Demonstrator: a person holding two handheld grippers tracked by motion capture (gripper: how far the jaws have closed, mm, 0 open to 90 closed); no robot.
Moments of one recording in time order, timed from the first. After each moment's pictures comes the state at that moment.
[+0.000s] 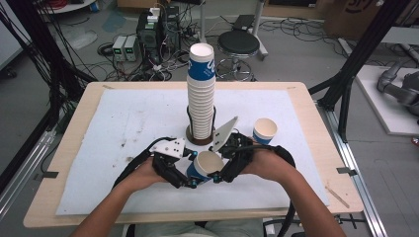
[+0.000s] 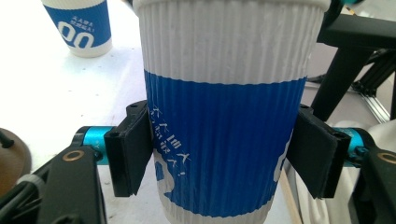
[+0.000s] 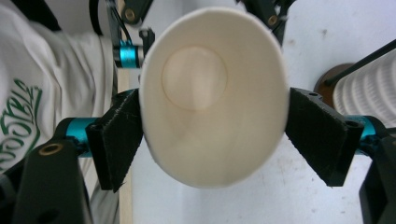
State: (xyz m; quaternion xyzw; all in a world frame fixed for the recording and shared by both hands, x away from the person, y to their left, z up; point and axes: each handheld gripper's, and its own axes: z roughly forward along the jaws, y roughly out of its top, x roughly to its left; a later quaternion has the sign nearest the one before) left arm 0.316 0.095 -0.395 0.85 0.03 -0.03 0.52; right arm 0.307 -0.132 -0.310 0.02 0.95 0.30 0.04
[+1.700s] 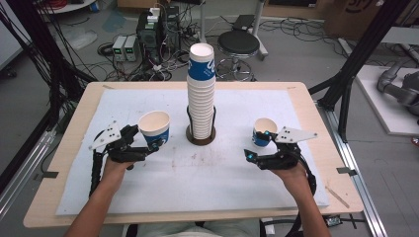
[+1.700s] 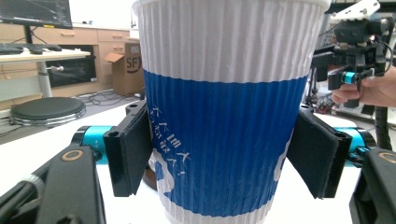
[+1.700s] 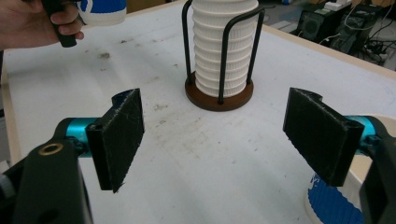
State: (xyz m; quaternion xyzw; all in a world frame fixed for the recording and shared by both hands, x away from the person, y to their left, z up) left arm 0.332 0.221 -0.410 0.67 0.22 0.17 0.69; right arm 0.308 -0.262 -0.370 0.28 0.80 0.51 0.16
